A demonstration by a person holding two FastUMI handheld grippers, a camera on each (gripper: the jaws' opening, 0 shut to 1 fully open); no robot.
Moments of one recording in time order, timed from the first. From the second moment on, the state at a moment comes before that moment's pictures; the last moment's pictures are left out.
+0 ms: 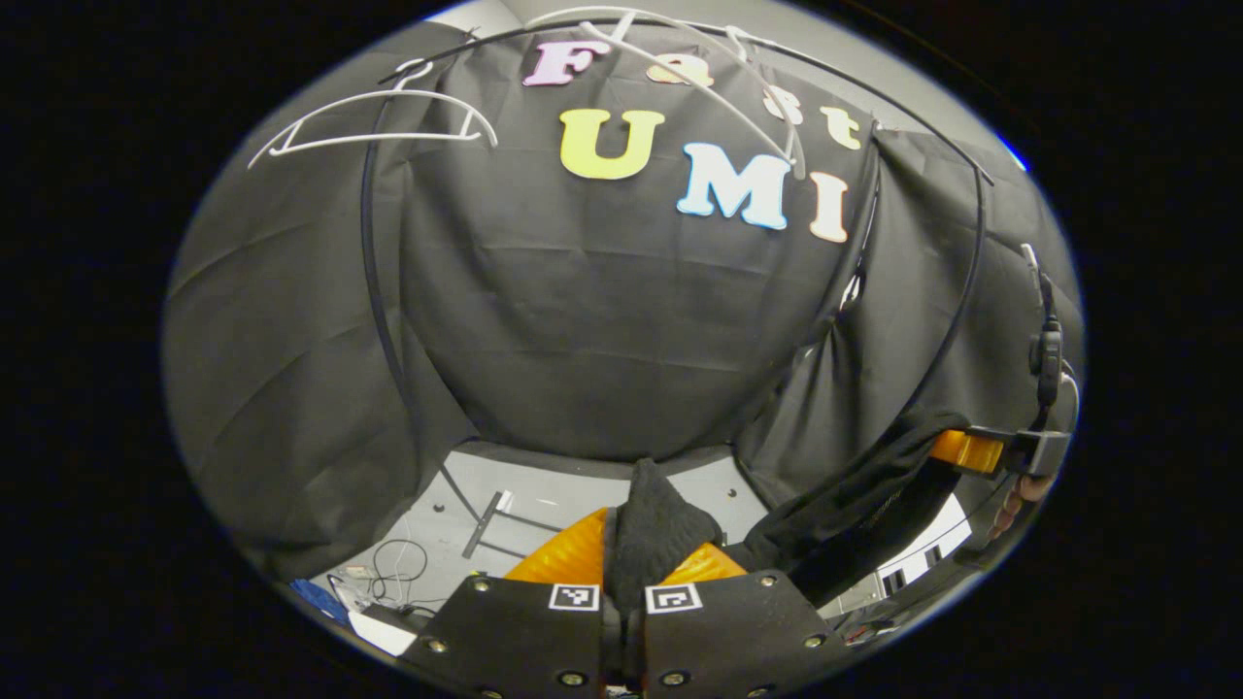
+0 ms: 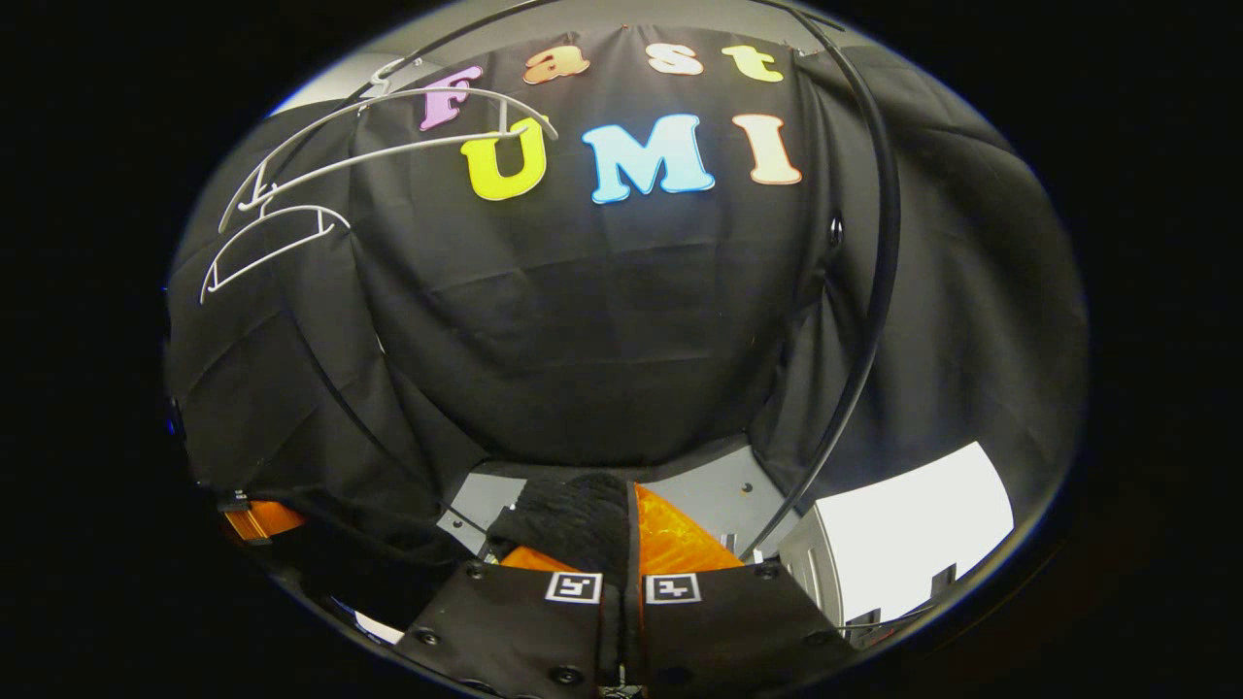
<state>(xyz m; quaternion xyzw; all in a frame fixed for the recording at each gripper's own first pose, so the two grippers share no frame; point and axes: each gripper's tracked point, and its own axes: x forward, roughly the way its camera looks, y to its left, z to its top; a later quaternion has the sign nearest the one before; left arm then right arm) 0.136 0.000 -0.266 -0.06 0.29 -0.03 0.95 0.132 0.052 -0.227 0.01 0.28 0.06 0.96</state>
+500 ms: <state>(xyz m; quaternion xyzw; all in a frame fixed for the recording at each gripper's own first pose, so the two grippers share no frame) 0.168 -0.016 -0.356 -0.05 0.36 -0.04 0.93 0.147 0.059 -0.316 0.03 0.37 0.06 0.93</state>
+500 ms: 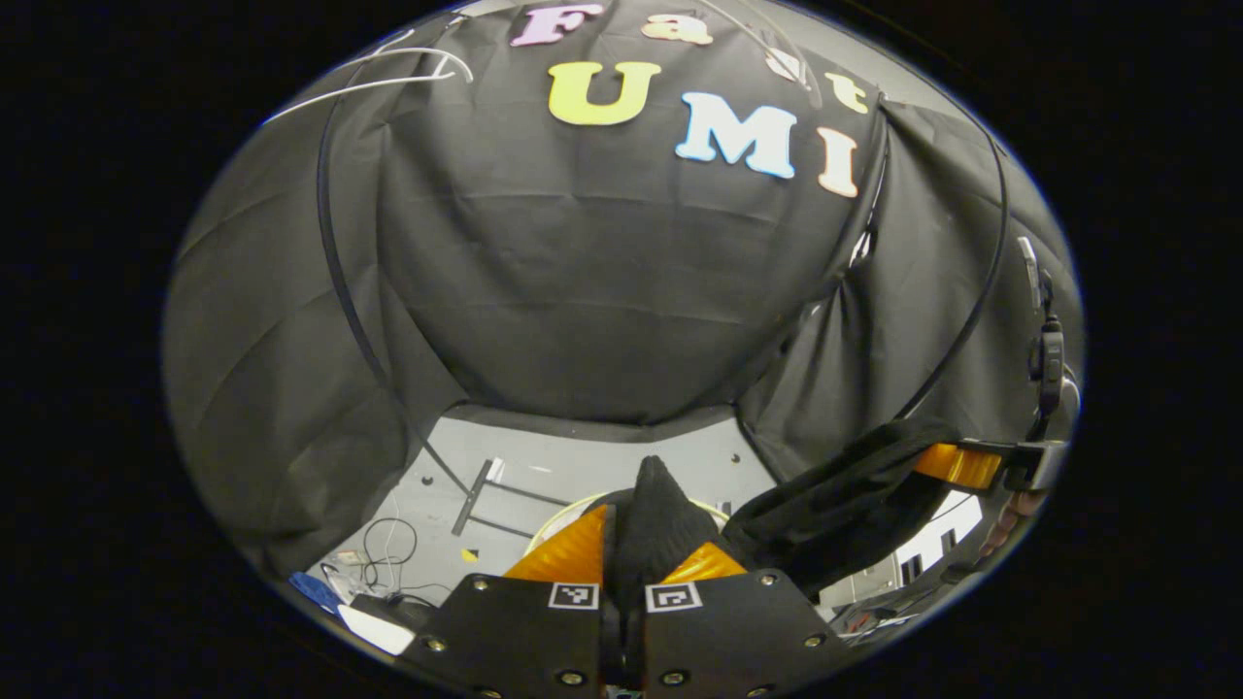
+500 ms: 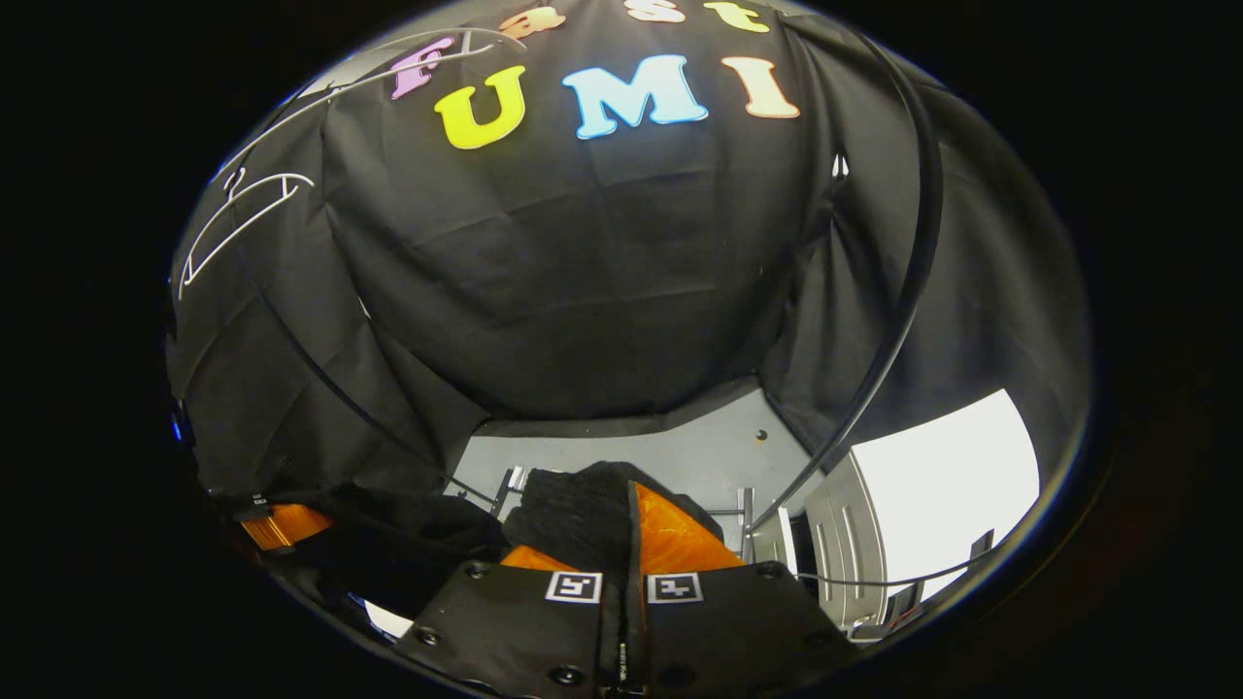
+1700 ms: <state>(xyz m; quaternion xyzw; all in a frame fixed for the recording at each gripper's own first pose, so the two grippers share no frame) 0.169 -0.023 -0.399 0.01 0.43 -0.03 0.90 0.140 0.071 -0.342 0.07 0.42 0.07 0.90</state>
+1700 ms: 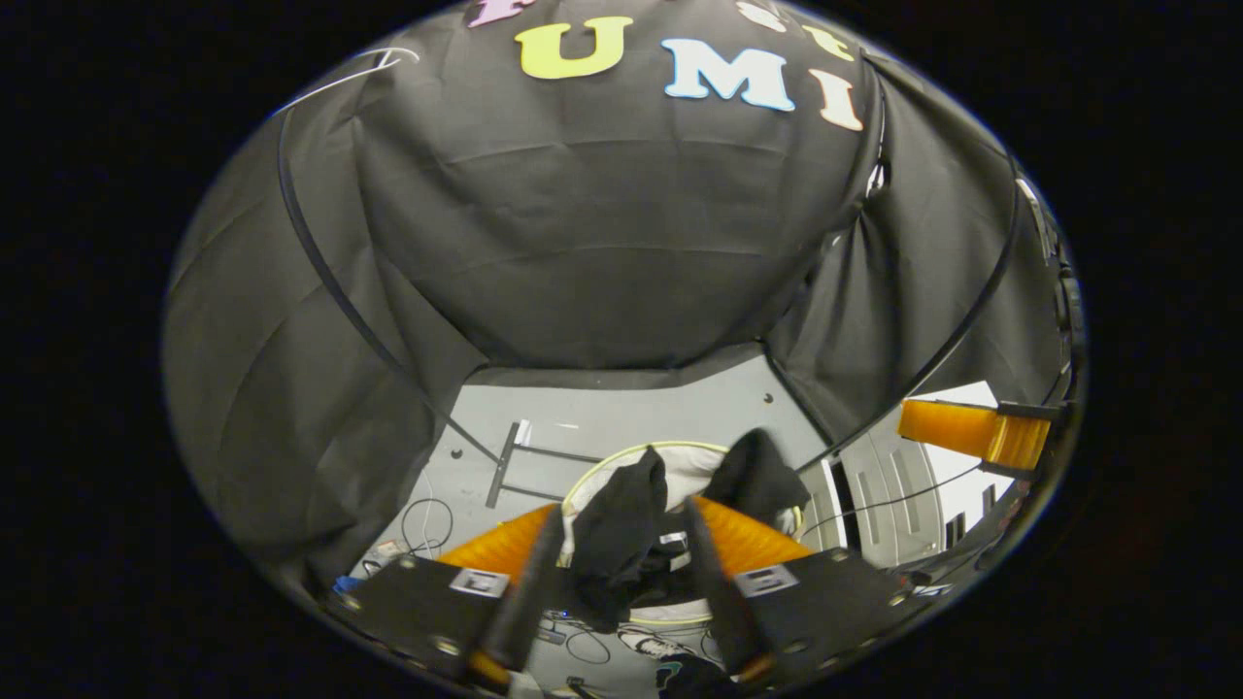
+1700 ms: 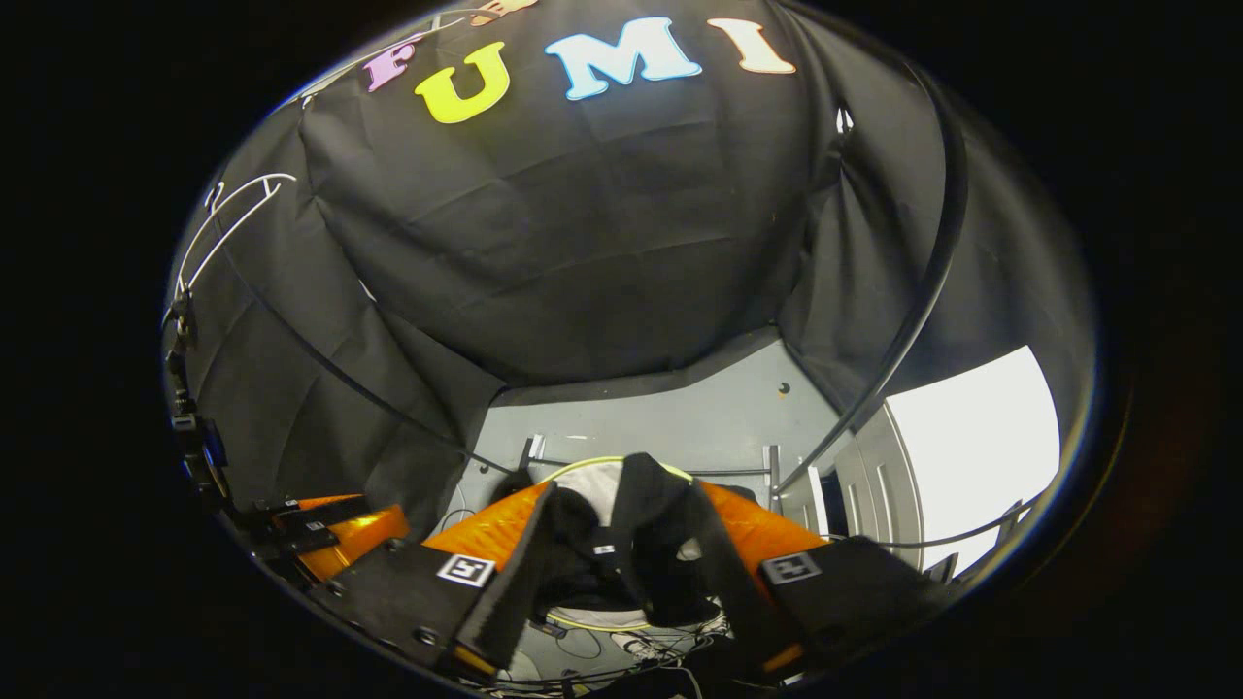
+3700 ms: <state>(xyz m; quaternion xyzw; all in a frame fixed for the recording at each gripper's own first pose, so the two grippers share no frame) 0.061 -0.044 0.041 -0.04 -0.04 -0.02 1.00 0.073 -0.008 -0.014 0.00 0.01 0.04 1.00</state>
